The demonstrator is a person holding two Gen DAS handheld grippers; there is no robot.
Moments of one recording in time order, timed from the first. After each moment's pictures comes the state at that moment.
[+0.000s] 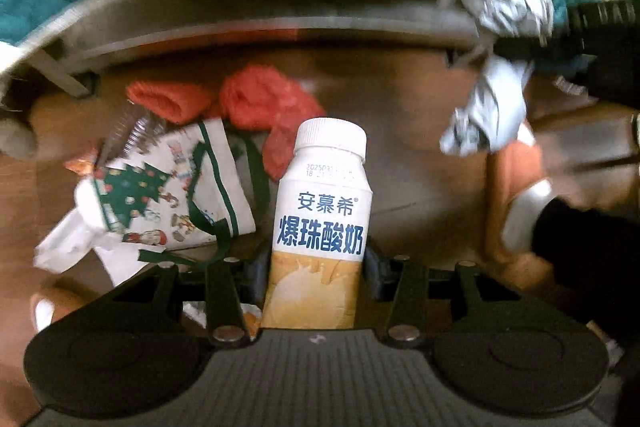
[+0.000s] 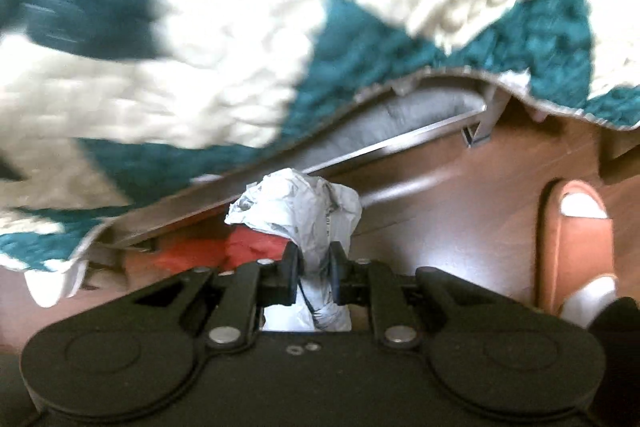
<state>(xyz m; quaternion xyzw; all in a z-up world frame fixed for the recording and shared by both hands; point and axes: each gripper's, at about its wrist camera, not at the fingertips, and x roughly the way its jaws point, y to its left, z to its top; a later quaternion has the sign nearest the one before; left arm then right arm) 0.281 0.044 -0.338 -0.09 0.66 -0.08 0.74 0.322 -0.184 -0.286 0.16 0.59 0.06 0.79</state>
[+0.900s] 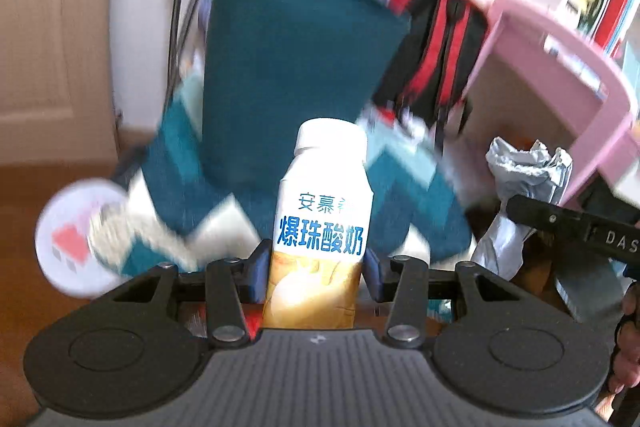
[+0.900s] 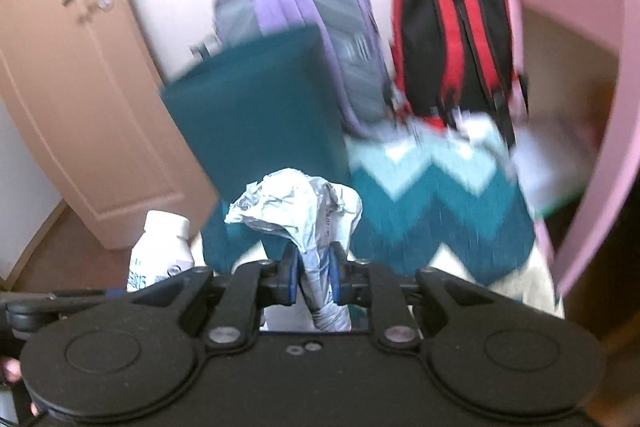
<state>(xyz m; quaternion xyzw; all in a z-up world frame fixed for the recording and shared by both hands) 0.220 0.074 0.032 -0.14 0.37 0.00 0.92 0.249 -0.154 0.051 0.06 0.33 0.22 0.91</state>
